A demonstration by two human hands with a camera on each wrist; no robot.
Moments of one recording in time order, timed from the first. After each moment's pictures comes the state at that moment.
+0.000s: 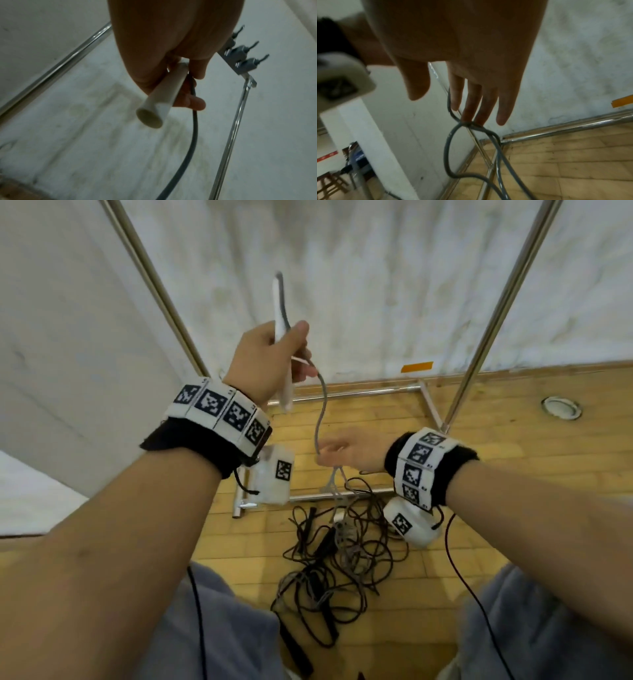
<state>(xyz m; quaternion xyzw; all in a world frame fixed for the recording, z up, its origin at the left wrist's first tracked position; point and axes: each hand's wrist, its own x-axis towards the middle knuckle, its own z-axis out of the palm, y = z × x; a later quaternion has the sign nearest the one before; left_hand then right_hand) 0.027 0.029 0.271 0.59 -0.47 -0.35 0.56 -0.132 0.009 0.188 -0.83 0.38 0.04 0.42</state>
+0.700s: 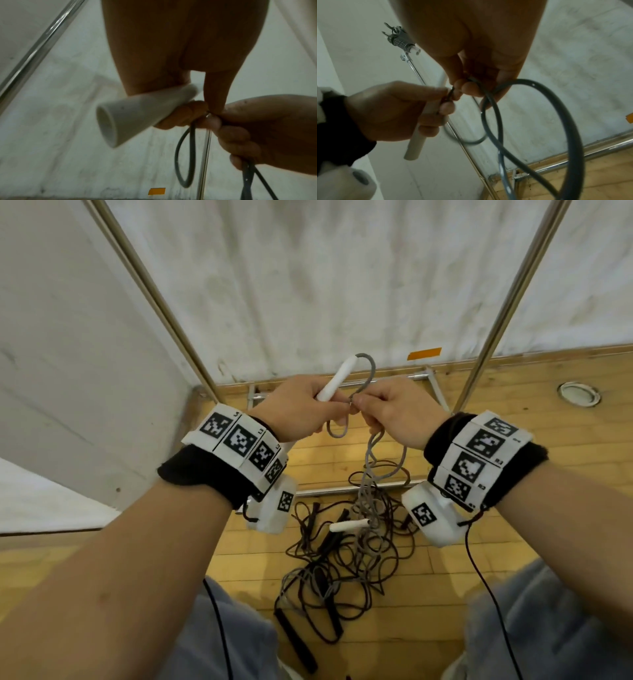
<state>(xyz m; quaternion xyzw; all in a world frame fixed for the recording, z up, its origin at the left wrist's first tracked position) 0.000 0.039 0.248 0.65 -0.63 -0.35 0.24 -0.165 -0.002 0.220 -0.78 0.41 -0.24 0.42</state>
